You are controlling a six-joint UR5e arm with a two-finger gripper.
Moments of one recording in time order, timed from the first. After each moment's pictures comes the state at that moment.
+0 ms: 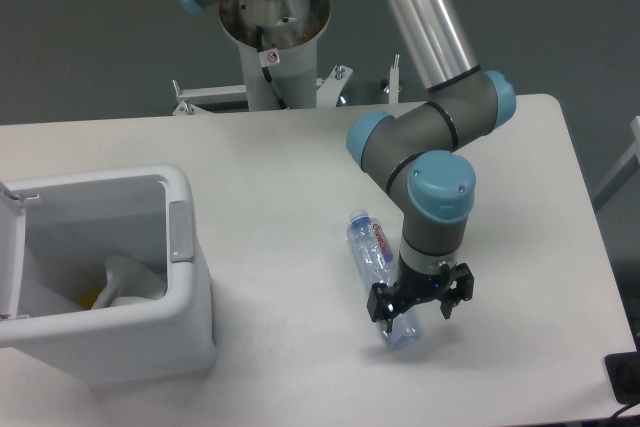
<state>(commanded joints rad) 2.51 -2.18 -1.56 -0.75 1.45 0.28</state>
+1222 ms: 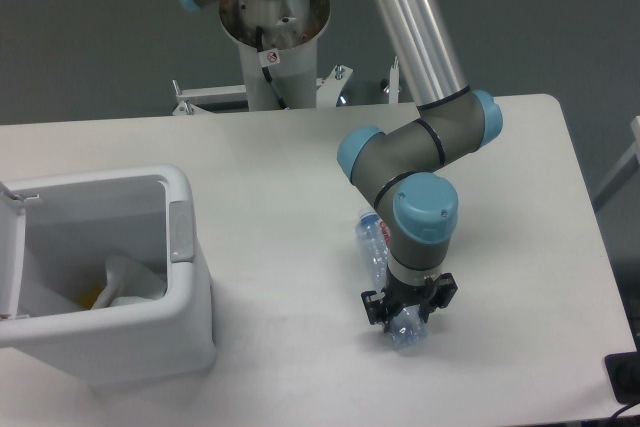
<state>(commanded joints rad) 2.50 -2.20 -1.58 -0.75 1.49 0.29</state>
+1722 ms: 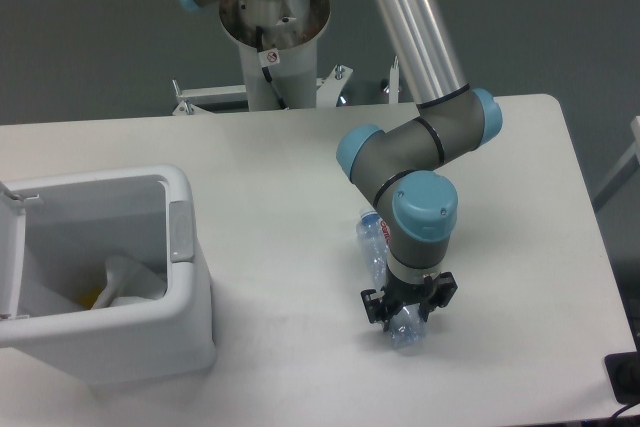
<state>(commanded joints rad) 2.50 -2.20 -1.58 -0.75 1.49 0.29</state>
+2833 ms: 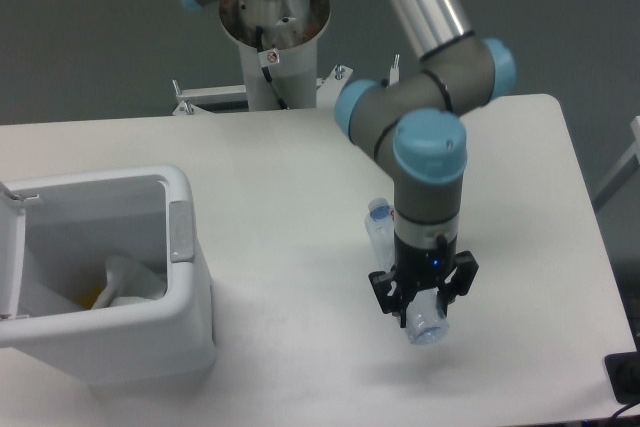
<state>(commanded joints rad) 2.48 -1.98 -1.45 -0.75 1.37 0.16</state>
